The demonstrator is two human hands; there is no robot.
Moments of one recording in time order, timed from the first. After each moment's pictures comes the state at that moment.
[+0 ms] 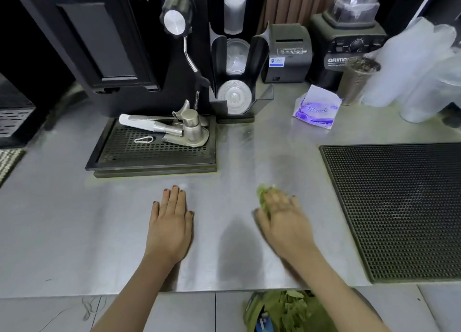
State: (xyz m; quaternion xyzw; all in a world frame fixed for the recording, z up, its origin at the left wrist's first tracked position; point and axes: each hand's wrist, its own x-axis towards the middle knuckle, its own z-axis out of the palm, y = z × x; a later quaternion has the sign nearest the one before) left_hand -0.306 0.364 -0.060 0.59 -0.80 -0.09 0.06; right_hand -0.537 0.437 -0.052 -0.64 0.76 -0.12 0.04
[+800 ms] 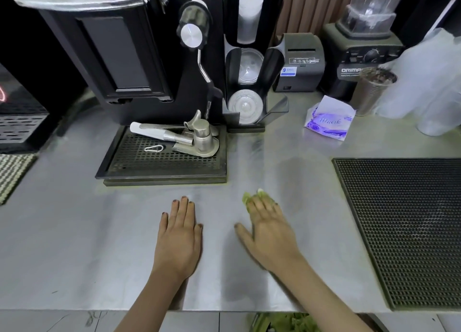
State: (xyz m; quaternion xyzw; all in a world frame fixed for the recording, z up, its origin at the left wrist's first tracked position) left_hand -0.306 0.365 -0.061 0.59 -0.80 -0.09 0.09; right_hand -0.501 0.407 -0.056 -0.68 0.71 -0.15 0.08
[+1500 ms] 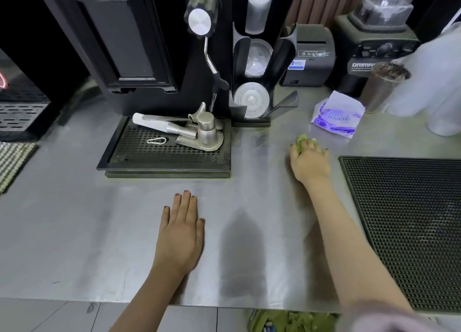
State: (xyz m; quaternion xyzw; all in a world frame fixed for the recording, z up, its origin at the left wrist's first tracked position) left_hand -0.305 0.364 -0.067 0.58 -0.80 -0.08 0.11; right_hand -0.621 0.282 -0.049 -0.50 0.86 -0.07 0.05
